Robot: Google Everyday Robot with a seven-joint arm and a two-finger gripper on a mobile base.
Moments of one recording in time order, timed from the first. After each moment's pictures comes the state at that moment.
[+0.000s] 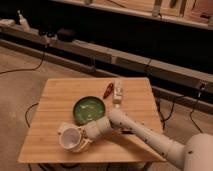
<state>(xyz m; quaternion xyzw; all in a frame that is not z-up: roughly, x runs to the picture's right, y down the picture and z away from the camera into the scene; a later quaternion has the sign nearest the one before) -0.155 0.271 0.756 -0.35 -0.62 0.07 0.70</state>
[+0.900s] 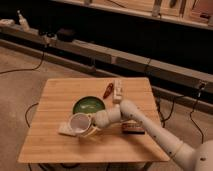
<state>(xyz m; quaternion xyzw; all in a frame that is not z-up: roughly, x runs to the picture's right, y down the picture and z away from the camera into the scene) -0.104 0.186 0.745 -0.28 -0.64 0.10 0.70</state>
